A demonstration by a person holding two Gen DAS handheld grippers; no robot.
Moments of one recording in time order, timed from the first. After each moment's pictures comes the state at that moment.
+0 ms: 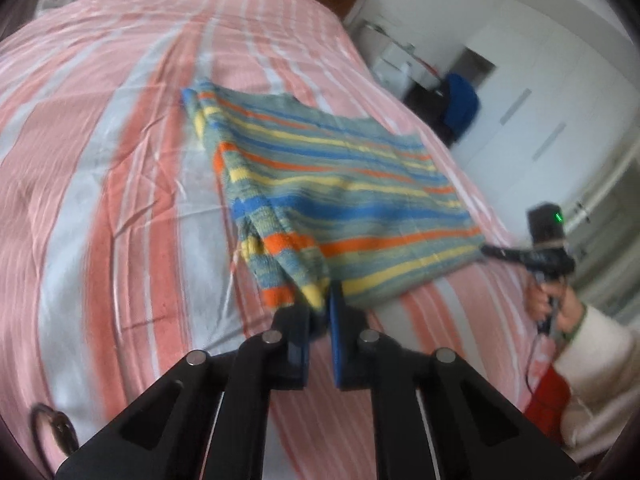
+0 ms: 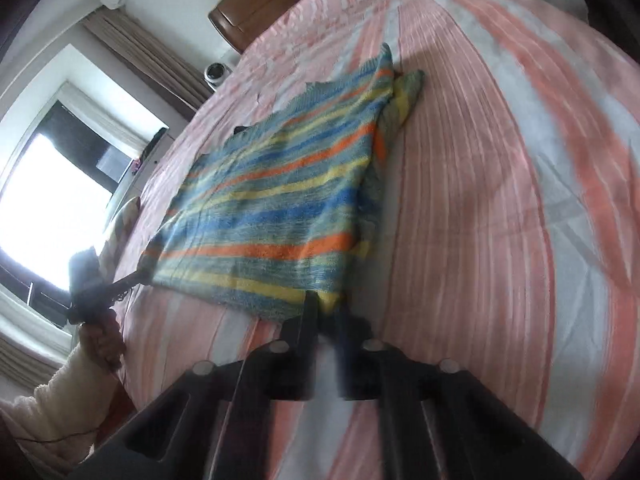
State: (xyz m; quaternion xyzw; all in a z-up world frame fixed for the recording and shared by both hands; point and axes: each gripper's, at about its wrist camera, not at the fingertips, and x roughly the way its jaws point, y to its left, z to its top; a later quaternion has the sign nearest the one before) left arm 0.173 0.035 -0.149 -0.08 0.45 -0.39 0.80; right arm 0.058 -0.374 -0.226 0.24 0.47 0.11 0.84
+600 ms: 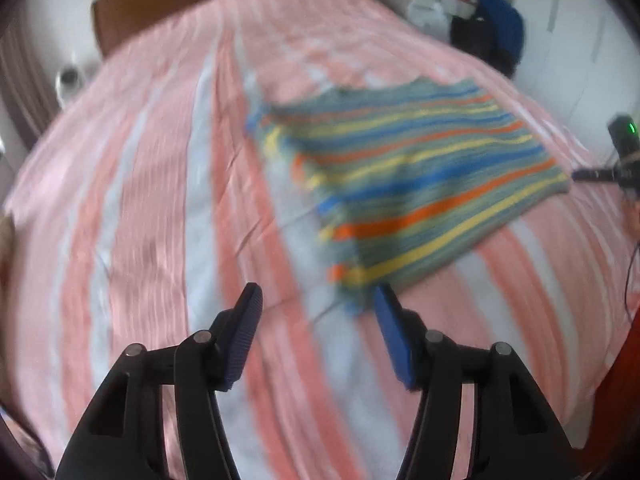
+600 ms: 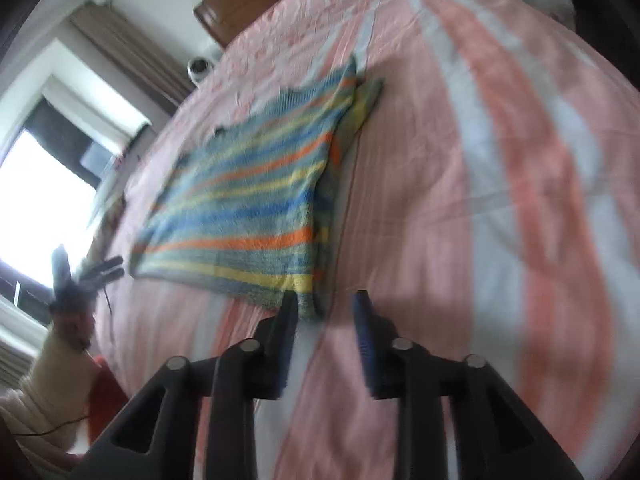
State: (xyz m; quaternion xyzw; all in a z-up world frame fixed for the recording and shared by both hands) left arm 0.137 0.013 -0.101 0.15 0.43 -0.26 0.85; right arm 0.037 -0.404 -0.210 0.24 0.48 0.09 0.84
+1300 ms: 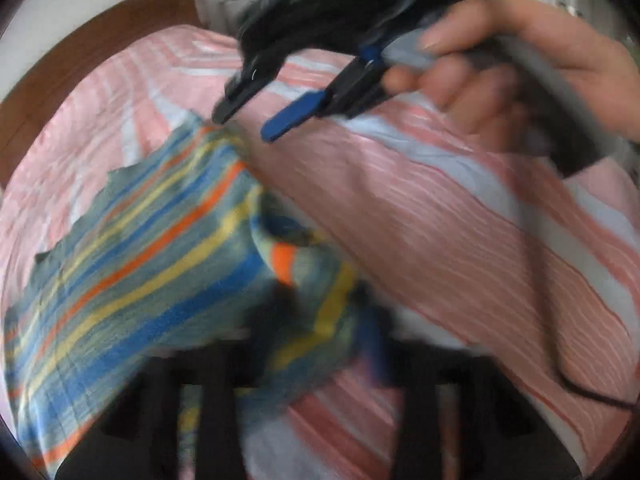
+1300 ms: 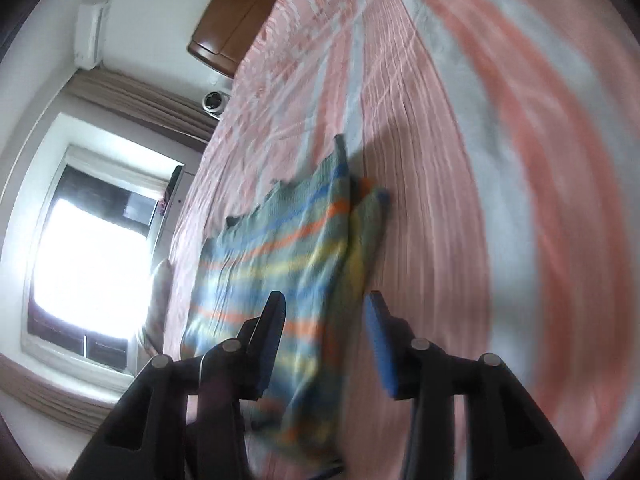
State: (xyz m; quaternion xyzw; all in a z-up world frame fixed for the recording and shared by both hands) left arm 0.100 -0.319 -0.161 0.24 0.36 -0.39 0.81; right arm 0.186 -0.469 -0.228 0.37 0.47 0.14 0.79
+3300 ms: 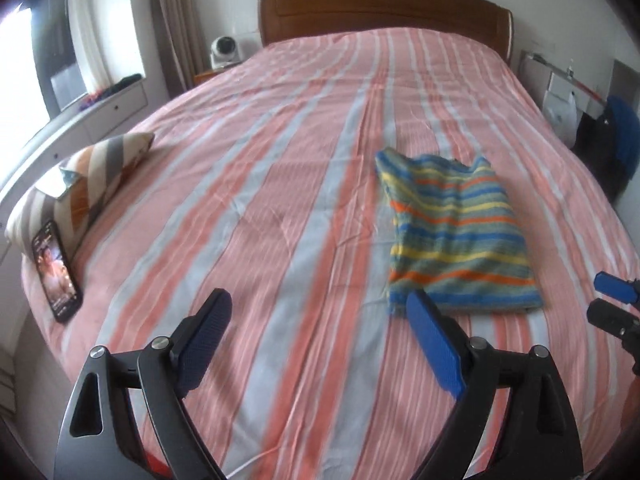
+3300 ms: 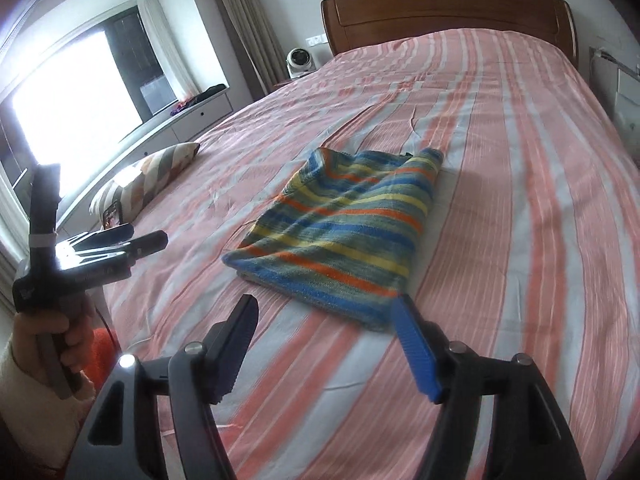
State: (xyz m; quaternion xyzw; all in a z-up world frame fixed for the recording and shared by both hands) left arm 0.109 0.045 -0.061 0.02 0.40 0.00 0.92; right arm 0.065 -0.155 -0.136 0.06 0.41 0.18 0.89
